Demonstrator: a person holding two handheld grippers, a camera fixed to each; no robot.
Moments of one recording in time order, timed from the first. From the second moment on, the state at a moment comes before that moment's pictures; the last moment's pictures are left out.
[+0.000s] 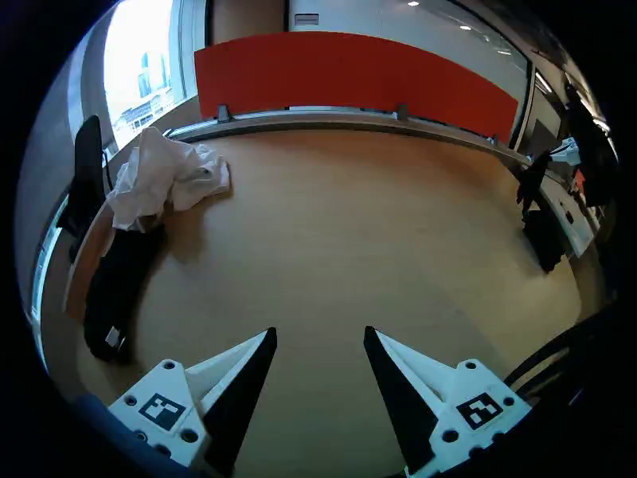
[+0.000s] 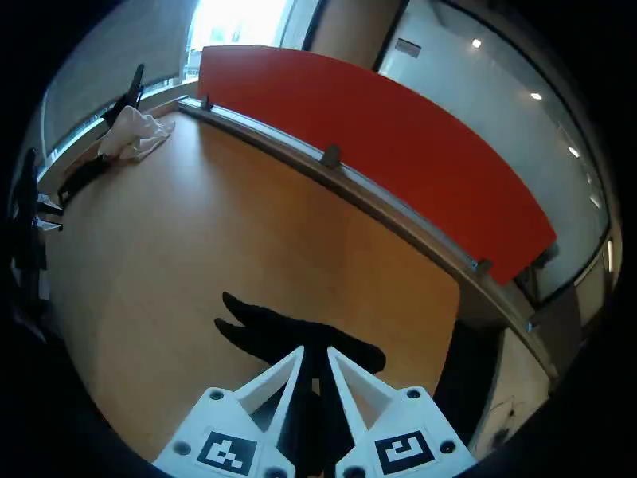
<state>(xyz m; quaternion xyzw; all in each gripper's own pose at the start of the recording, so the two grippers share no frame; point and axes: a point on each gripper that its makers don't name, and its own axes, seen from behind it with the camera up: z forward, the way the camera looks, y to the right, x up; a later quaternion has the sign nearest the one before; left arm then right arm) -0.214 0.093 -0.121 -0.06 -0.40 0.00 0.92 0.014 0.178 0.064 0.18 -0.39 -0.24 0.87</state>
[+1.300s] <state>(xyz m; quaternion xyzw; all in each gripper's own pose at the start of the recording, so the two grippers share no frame) -0.213 0.095 -0.132 -0.08 -0.39 0.01 0.92 -0.049 0.257 -0.068 0.11 -0.48 -0.20 0.85</state>
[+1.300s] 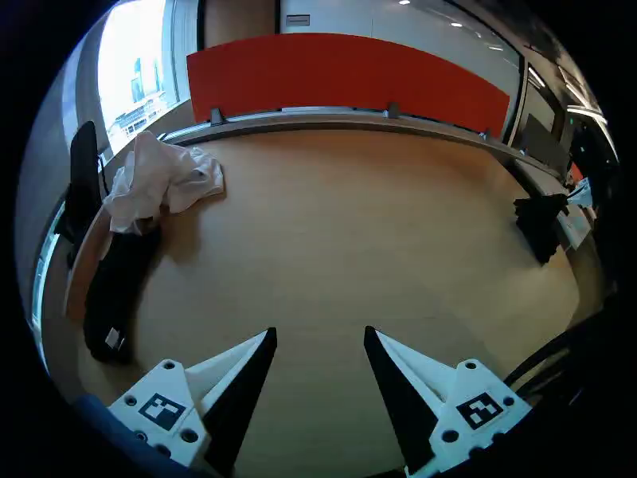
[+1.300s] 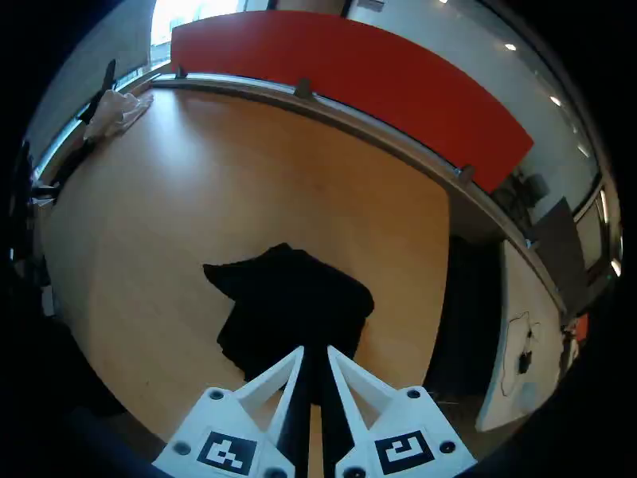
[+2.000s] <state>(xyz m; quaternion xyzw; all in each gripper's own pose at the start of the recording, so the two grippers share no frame) -0.214 0.091 -0.140 -0.07 -0.40 0.01 0.92 -0.092 0.287 -0.108 0.08 -0.52 -0.19 0.83</state>
